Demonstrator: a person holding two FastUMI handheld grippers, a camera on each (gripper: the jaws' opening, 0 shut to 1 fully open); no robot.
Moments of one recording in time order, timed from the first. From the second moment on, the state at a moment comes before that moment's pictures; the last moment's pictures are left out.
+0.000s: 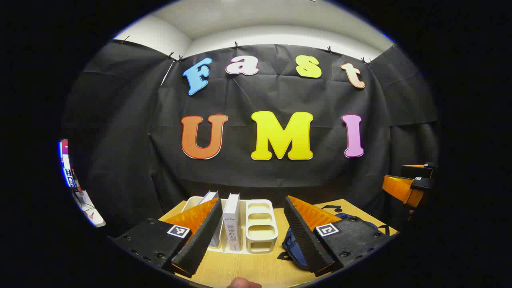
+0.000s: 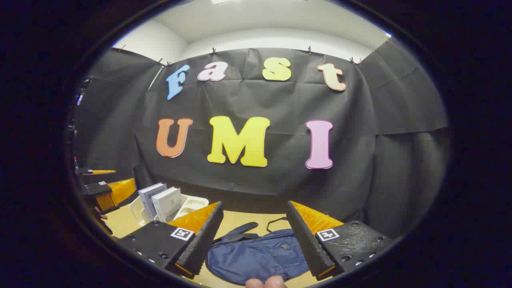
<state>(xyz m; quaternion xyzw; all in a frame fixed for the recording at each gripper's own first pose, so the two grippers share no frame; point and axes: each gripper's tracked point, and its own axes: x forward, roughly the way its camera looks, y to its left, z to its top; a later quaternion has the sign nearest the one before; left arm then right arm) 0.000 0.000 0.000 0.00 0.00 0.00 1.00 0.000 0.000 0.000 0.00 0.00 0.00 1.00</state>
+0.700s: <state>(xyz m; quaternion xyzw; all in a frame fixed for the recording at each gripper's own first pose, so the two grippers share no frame) -0.001 0.006 -0.007 0.00 0.00 -0.01 1.00 -0.002 0.030 -0.027 -0.01 0.05 0.02 1.00</state>
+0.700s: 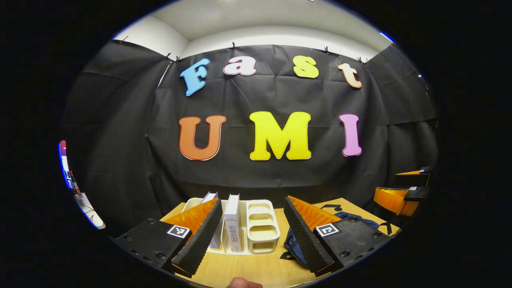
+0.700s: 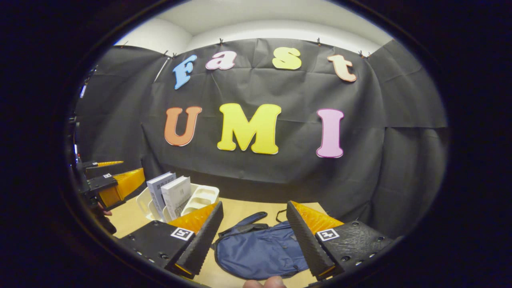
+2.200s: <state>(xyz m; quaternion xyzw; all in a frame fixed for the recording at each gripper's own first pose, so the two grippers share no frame) -0.063 0.085 -0.056 0.01 0.06 0.09 0.99 0.033 0.113 -0.341 -0.18 0.45 0.10 0.87</state>
